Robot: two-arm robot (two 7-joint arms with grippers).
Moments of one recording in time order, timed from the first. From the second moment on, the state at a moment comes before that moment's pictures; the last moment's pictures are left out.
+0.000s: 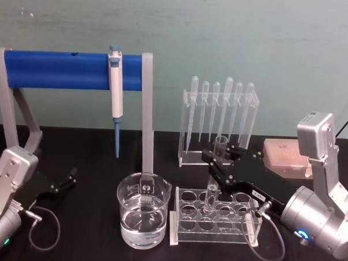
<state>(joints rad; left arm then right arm) -0.20 0.60 0.45 -1.41 -0.25 -0.12 0.03 0.18 0.51 -0.36 -1.77 0.44 0.11 0.39</state>
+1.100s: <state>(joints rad) -0.20 0.60 0.45 -1.41 -0.25 -0.12 0.03 0.15 0.47 -0.36 -1.66 0.39 0.01 0.42</state>
